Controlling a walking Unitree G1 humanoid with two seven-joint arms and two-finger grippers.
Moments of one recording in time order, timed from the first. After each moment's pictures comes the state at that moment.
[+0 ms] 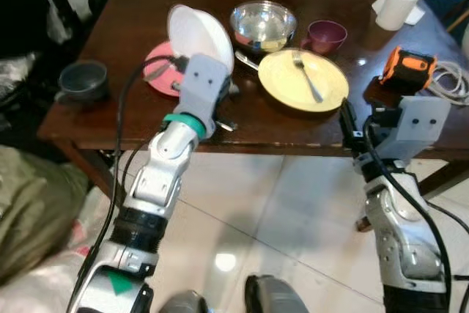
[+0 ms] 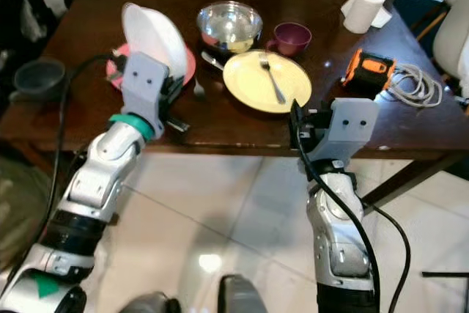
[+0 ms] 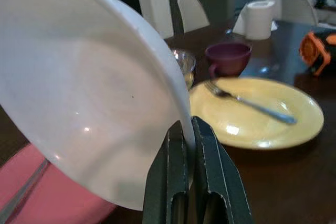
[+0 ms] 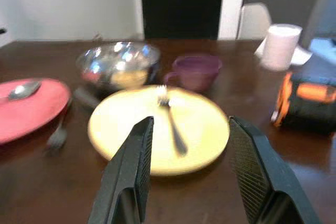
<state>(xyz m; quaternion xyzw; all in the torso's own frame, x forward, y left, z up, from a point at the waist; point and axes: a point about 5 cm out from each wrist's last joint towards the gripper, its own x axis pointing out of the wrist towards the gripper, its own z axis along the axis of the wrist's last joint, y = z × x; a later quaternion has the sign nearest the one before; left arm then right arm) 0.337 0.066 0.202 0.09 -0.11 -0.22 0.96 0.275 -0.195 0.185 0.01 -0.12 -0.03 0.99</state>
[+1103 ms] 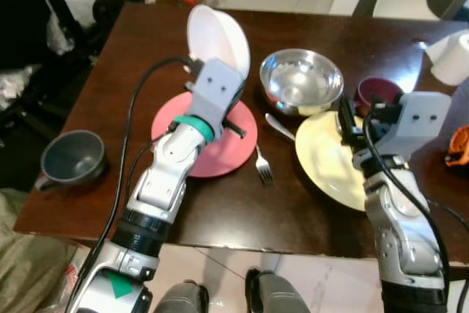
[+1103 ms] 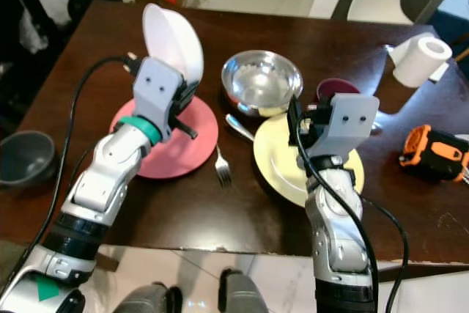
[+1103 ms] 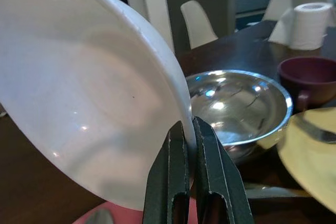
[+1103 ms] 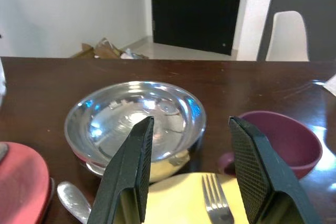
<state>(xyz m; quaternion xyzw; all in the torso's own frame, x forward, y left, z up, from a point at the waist) 0.327 0.053 0.205 0.10 -0.14 -0.27 0.95 0.276 -0.192 0.186 0.01 -0.12 -0.02 0.99</state>
